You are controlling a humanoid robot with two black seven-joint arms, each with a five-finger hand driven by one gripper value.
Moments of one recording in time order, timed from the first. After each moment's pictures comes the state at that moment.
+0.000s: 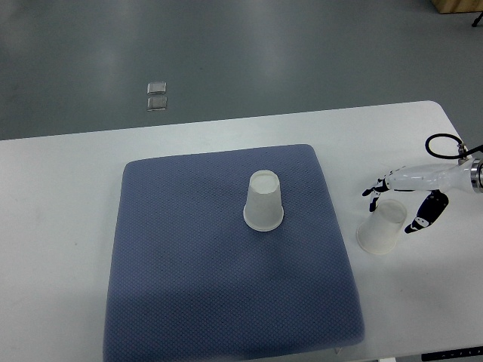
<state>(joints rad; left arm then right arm) -0.04 0.00 -0.10 -0.15 0.12 0.08 0.10 1.06 -0.88 -0.15 1.17 -1.46 0.11 0.53</state>
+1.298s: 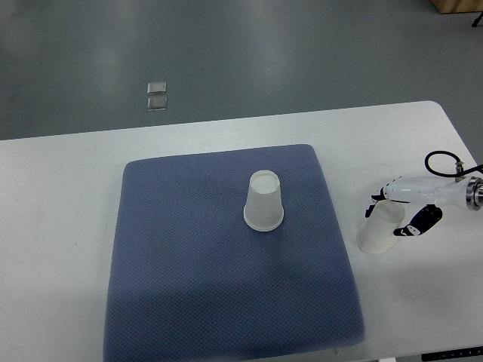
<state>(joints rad) -0.04 0.00 -0.10 -0.15 0.12 0.08 0.10 0.95 -0.83 -0.14 1.12 -1.46 -0.04 0.53</state>
